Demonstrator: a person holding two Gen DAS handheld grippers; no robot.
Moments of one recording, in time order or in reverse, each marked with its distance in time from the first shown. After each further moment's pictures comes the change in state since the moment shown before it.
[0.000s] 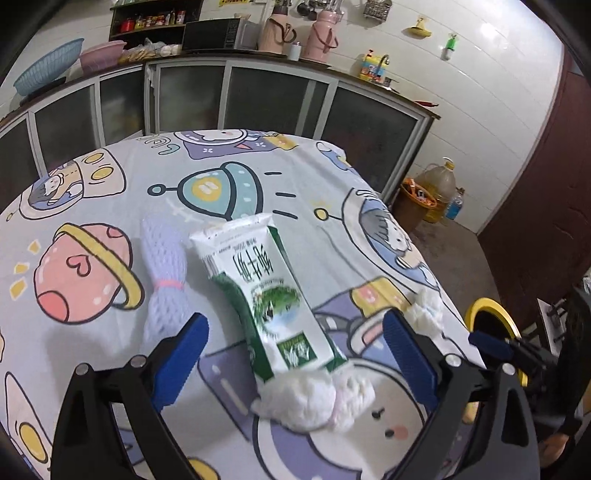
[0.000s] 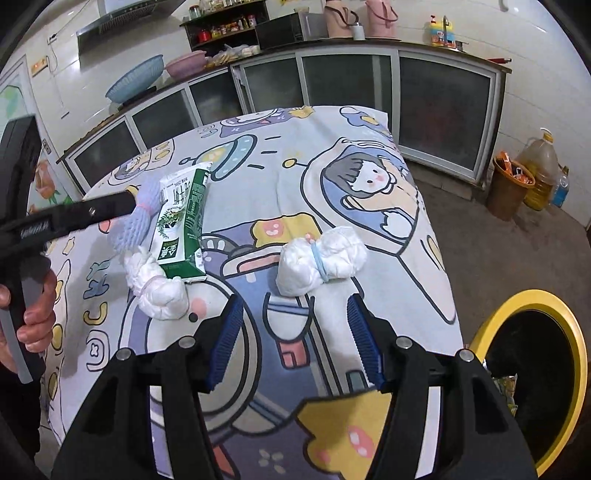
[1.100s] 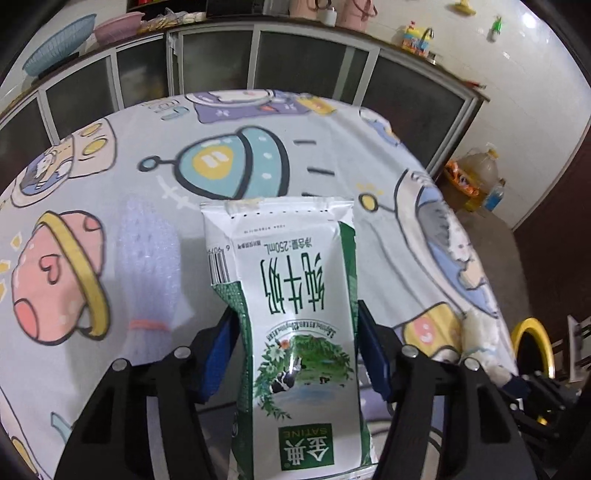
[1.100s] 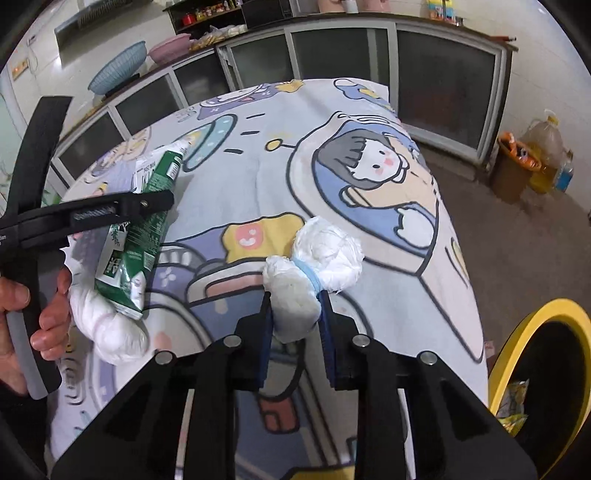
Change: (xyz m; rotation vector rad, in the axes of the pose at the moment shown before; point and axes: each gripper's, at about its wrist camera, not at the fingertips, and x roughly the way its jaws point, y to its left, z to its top) left arm 0.075 0.008 0.027 -0.069 0.103 0.107; right arm 0.050 -0.011 0.022 0.049 0.075 0.007
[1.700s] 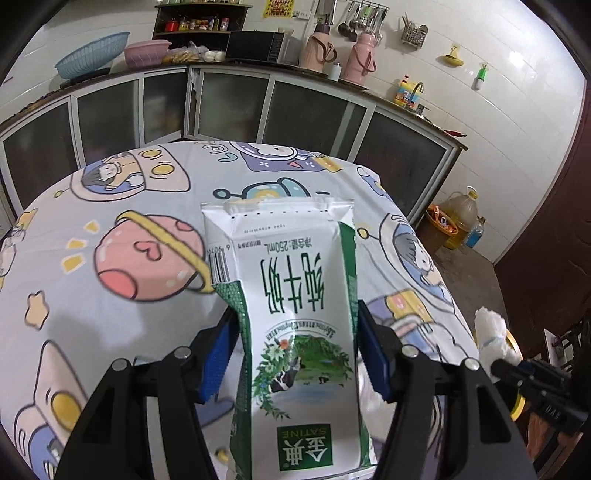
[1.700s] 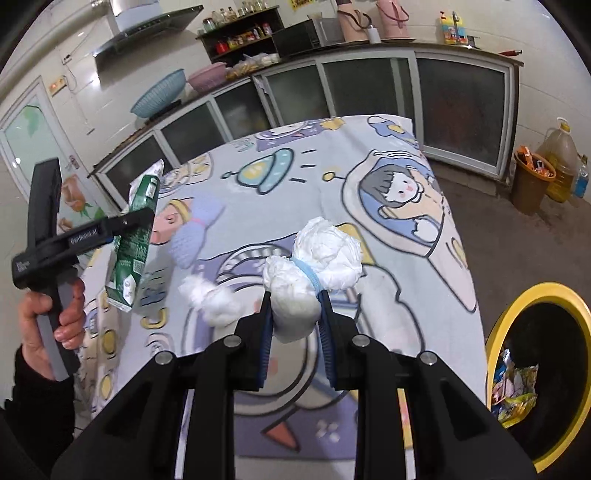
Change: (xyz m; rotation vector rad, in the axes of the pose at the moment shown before) left arm -0.130 0.052 -0.057 -0.038 -0.169 -0.043; right arm -0.107 0.031 -0.031 -0.011 -0.094 0.149
